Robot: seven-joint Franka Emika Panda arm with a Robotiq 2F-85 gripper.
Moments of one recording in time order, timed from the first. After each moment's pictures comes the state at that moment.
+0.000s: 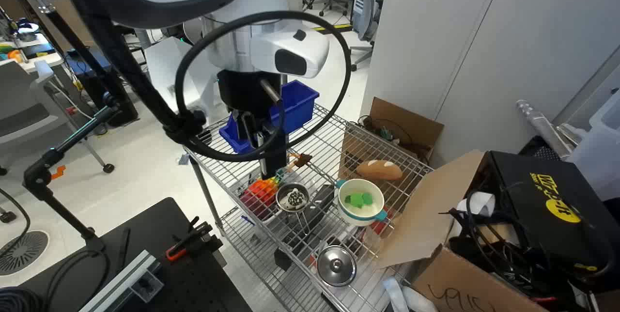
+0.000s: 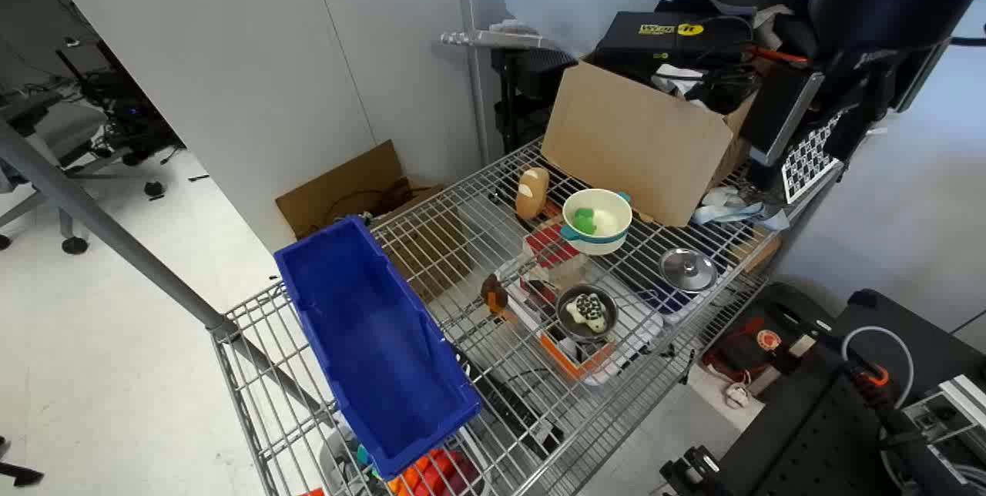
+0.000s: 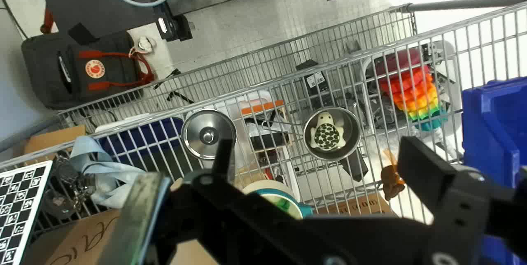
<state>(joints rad) 0.00 -0.27 0.01 -2.35 0.03 2.04 0.20</state>
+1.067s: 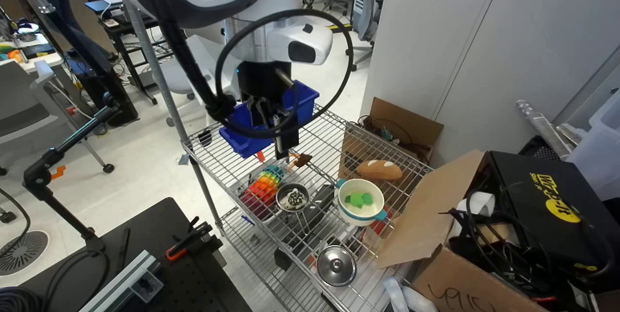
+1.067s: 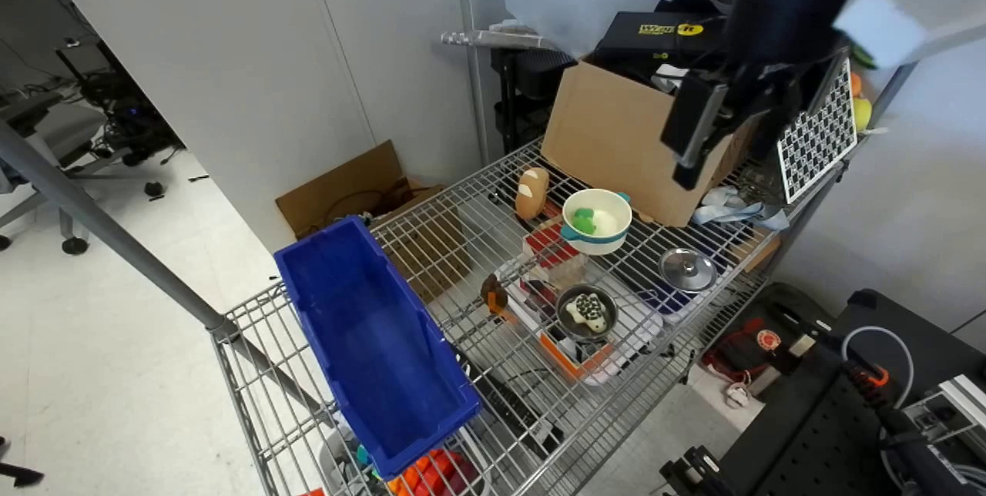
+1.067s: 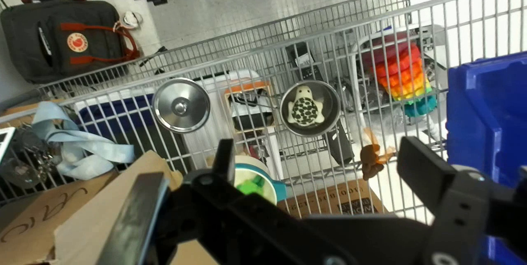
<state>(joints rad) 0.02 -0.13 0.06 -2.25 0.03 2.12 0.23</state>
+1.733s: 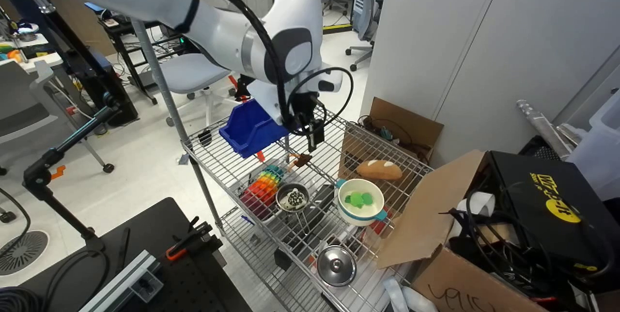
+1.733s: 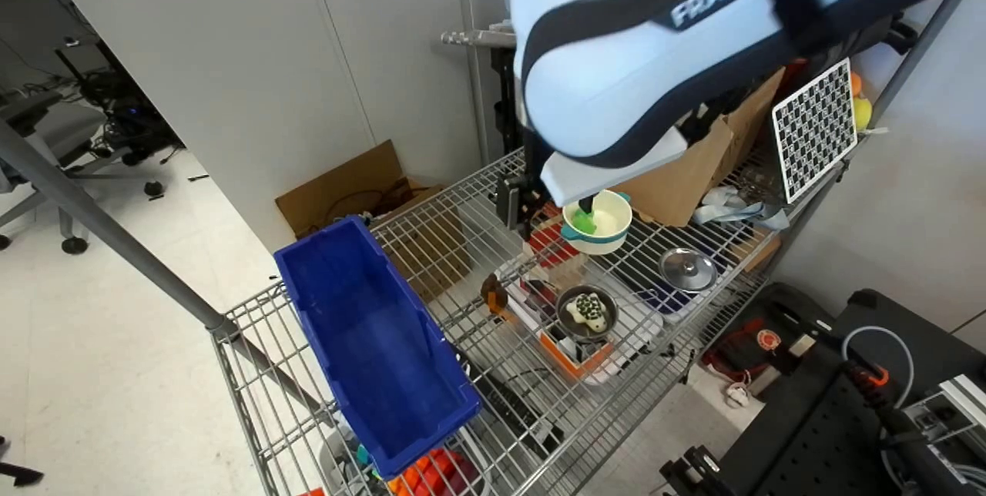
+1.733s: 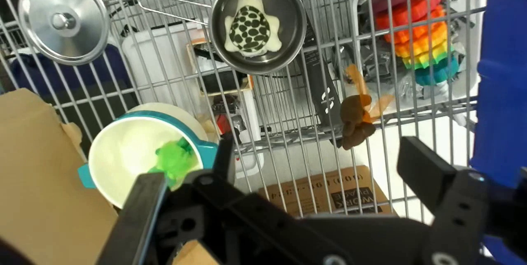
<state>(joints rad) 0.13 0.48 0.06 -1.82 -0.10 2.32 0.39</state>
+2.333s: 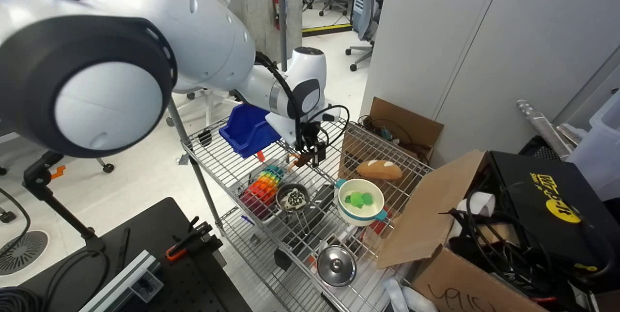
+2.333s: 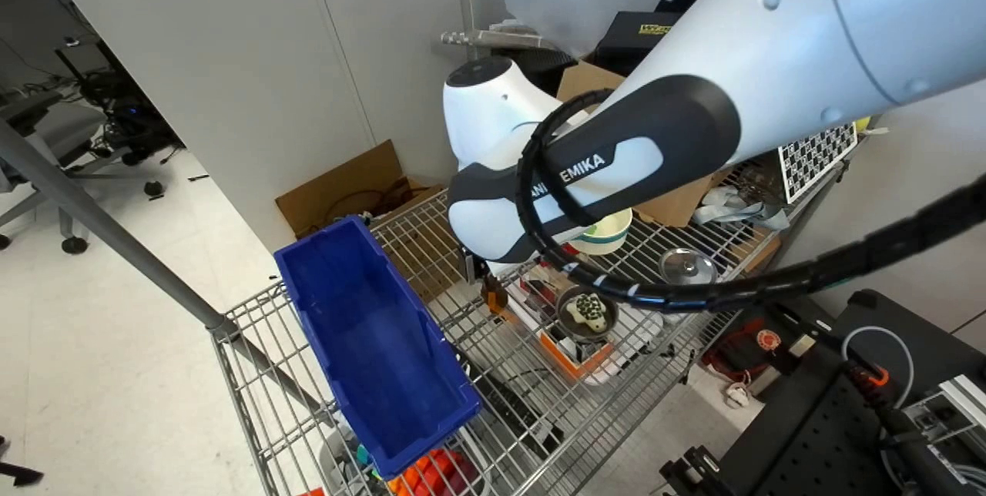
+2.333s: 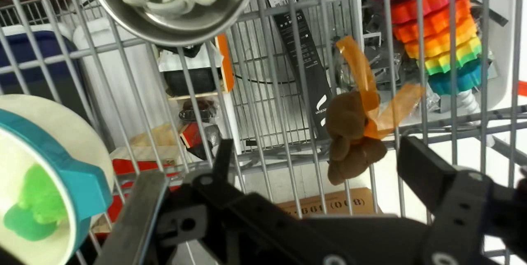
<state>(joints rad) 0.21 0.93 0.02 -1.41 -0.09 2.31 0.40</state>
